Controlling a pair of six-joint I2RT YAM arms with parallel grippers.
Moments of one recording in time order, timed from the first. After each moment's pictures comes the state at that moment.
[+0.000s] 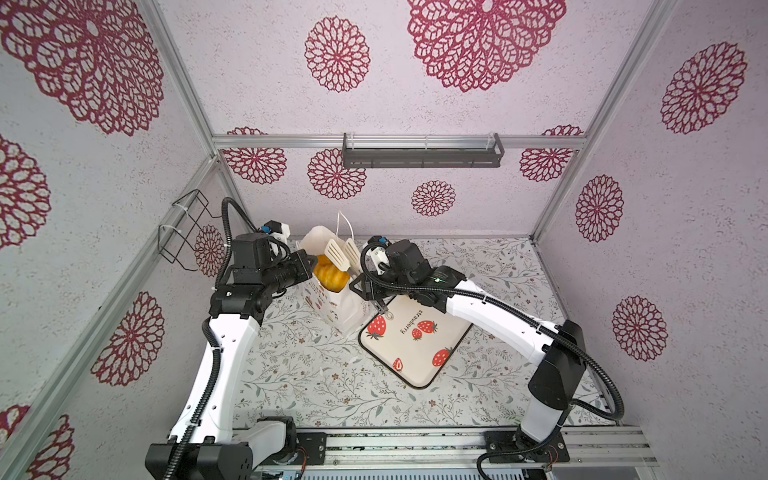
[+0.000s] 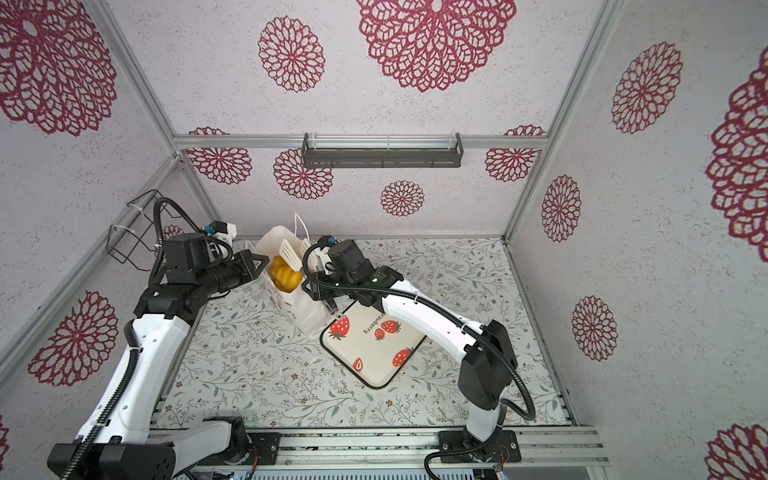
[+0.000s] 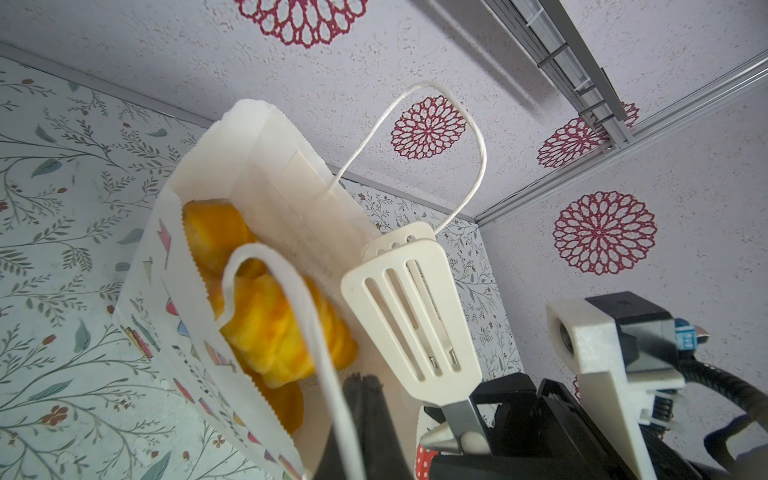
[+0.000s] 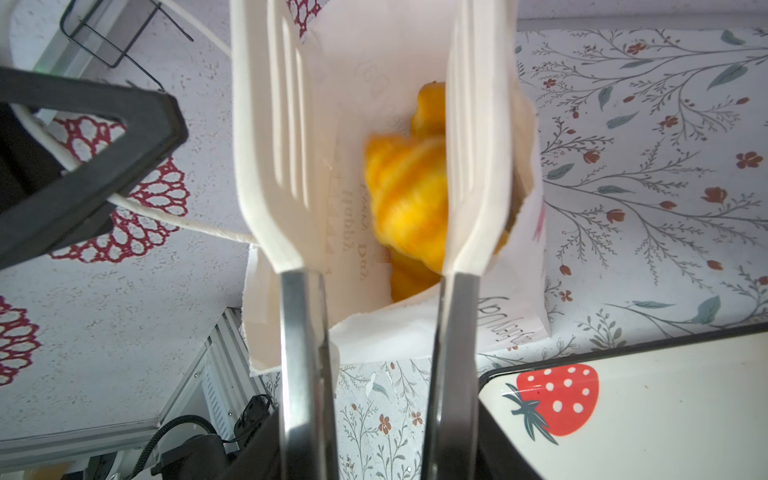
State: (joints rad) left arm -0.02 1.20 1.31 -0.63 0.43 -0.45; right arm 0.88 1.77 1.69 -0.46 -0.23 0.53
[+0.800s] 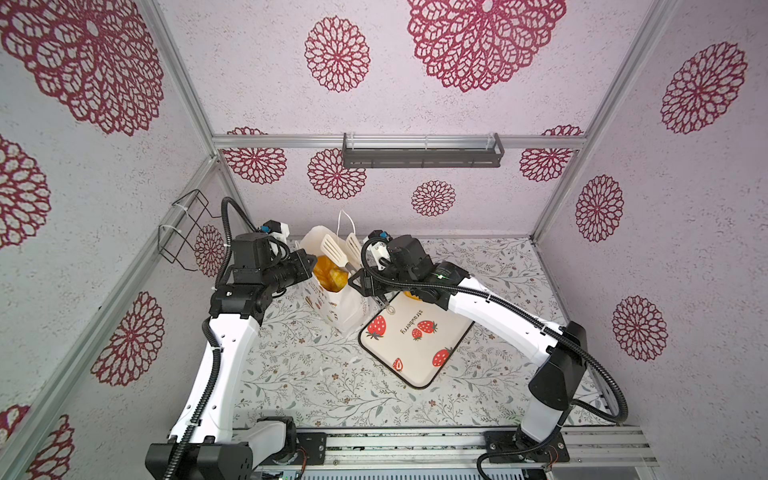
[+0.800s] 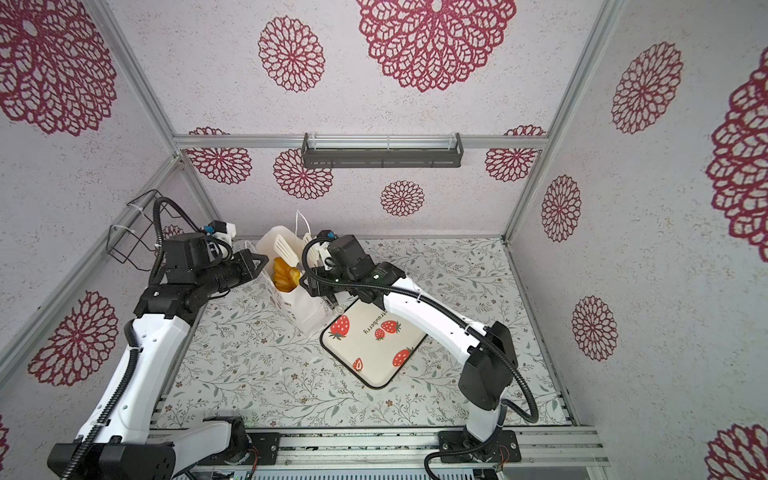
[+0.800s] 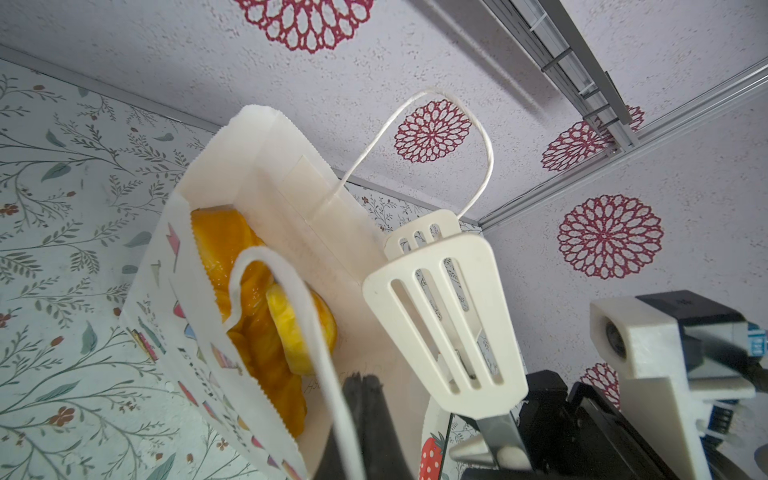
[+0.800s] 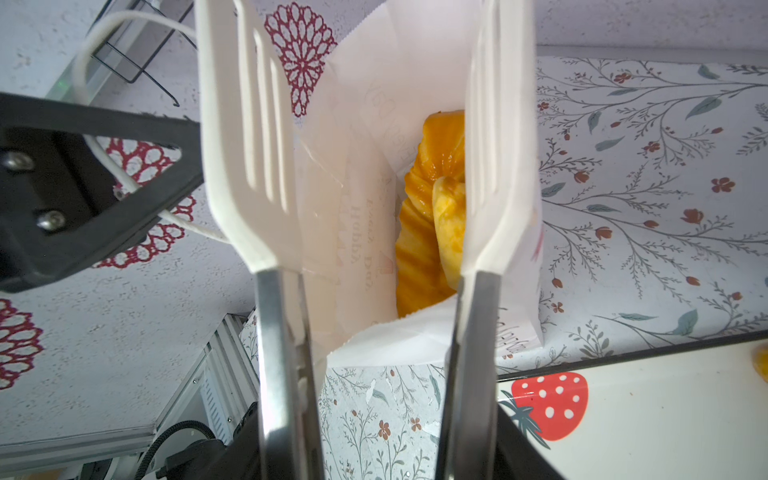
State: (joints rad) left arm -0.02 1.20 1.31 -0.63 0.41 -0.45; right arm 0.88 1.77 1.75 -0.50 -0.21 0.51
